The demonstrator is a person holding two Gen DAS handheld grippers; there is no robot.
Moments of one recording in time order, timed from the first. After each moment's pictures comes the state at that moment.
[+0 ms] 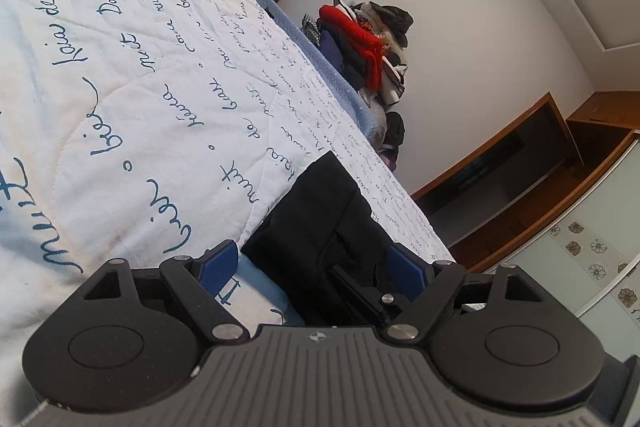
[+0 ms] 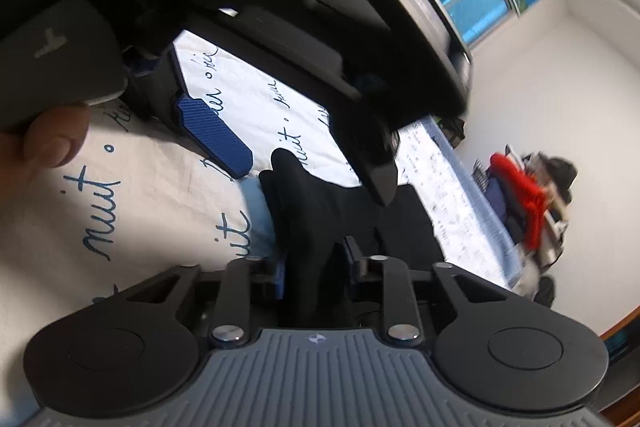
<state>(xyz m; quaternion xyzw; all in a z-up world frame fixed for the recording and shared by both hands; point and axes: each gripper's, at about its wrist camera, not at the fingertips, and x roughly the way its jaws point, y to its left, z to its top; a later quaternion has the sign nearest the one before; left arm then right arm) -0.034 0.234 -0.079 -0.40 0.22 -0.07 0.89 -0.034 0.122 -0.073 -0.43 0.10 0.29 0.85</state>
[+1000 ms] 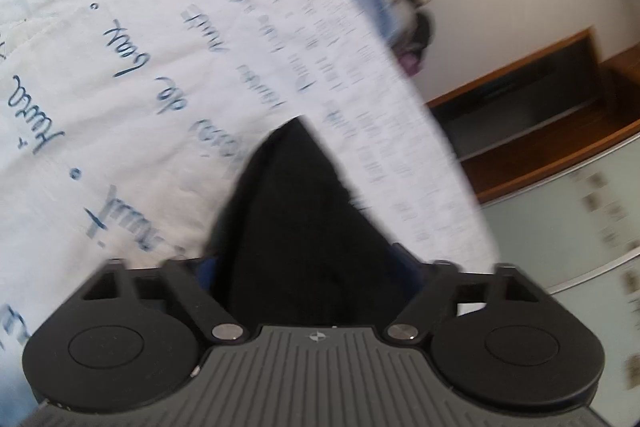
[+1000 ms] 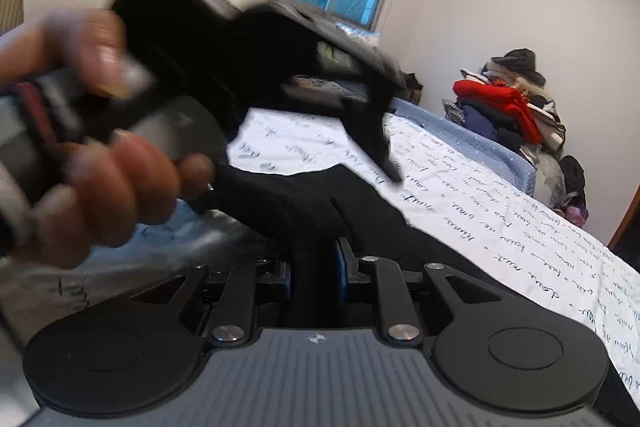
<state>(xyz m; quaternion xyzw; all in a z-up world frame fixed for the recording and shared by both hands) 0.104 0.207 -0.066 -0.38 0.41 -0.10 0.82 -0.015 0.071 -0.037 -0.19 0.15 0.27 0.93</state>
